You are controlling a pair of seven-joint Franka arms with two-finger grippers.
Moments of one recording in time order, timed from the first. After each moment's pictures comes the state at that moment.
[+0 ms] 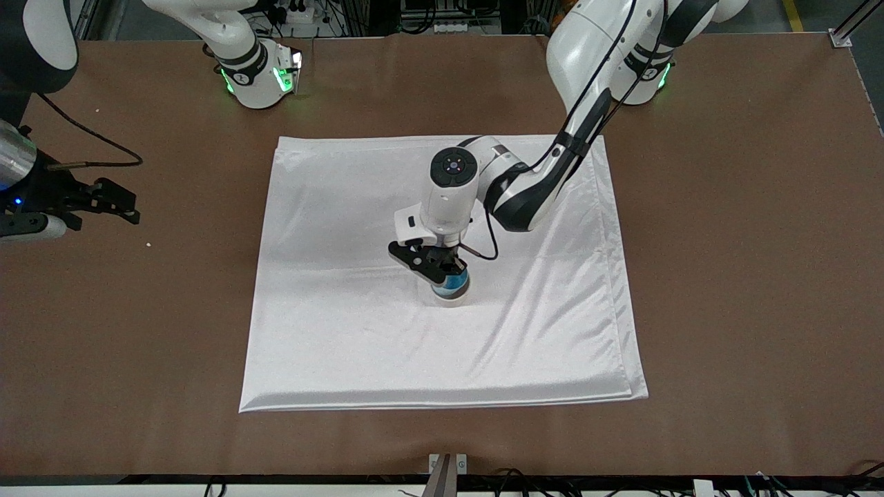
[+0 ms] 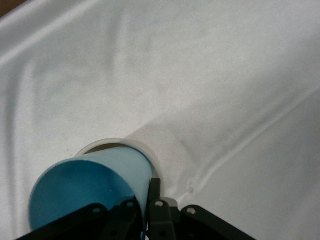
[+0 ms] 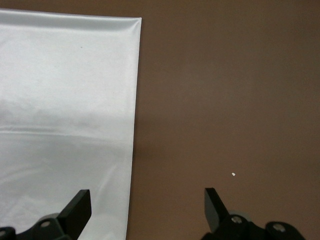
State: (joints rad) left arm -0.68 0.80 -0.14 -1.31 0.16 2.31 -0.25; right arm 0.04 0.04 -0.06 -1.68 0.01 1.75 -0.12
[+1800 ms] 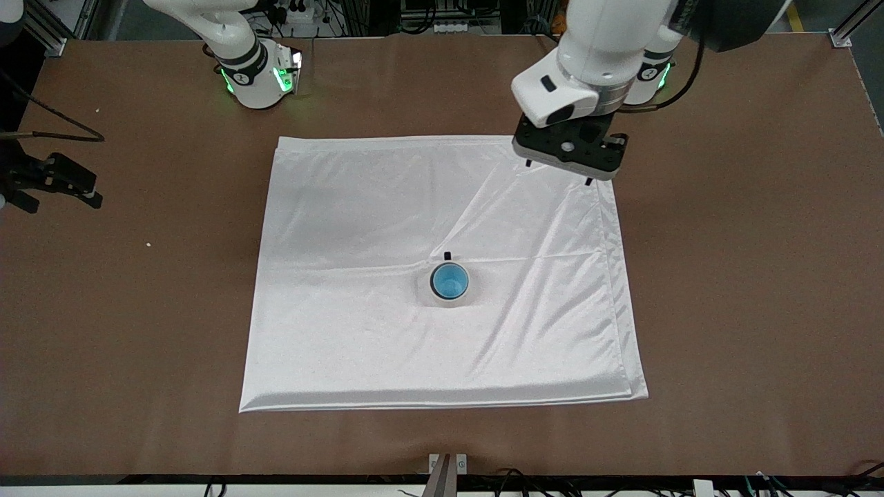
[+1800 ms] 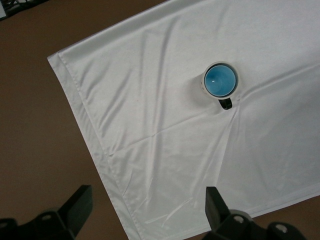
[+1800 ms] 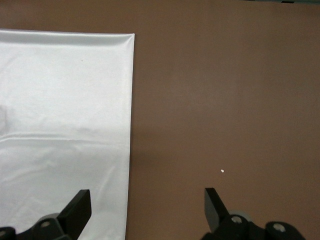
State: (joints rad) left arm -0.49 0.17 -0.14 -1.39 0.07 1.61 -0.26; right arm 0.01 0.02 -0.06 -1.57 0.01 1.66 -0.11
